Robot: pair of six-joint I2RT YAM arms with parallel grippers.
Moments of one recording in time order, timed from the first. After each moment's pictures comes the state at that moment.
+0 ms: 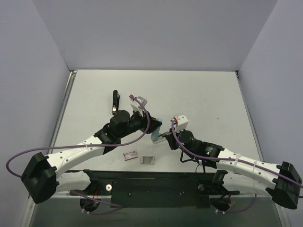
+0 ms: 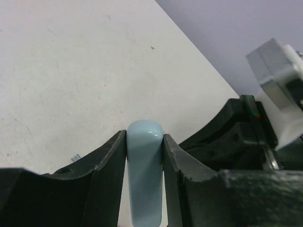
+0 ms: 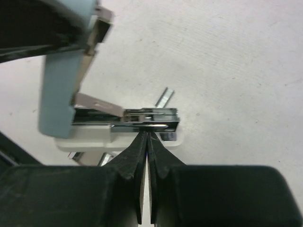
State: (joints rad) left arm -0.85 1.16 0.72 0.27 0.13 -0.50; right arm 1.08 0.95 0.56 -0.11 0.41 0.39
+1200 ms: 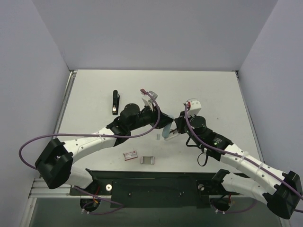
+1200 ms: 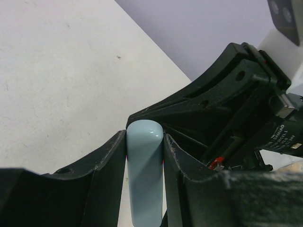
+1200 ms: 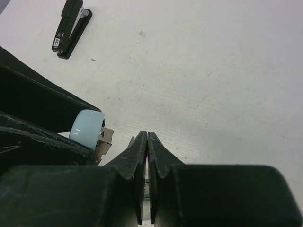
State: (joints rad) left arm -0.84 1.39 0.87 0.43 0.27 -0.58; right arm 0.79 0.93 0.65 -0.07 0.36 0.33
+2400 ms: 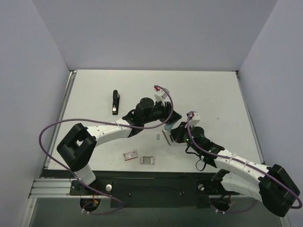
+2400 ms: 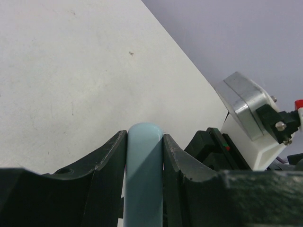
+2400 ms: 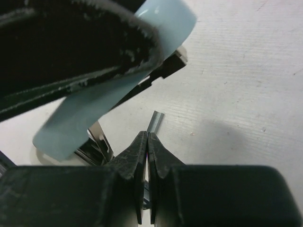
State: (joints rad) left arm -0.84 1.67 1.05 0.44 0.27 -0.59; right arm 0.73 0.99 0.32 0.31 0.16 0.60
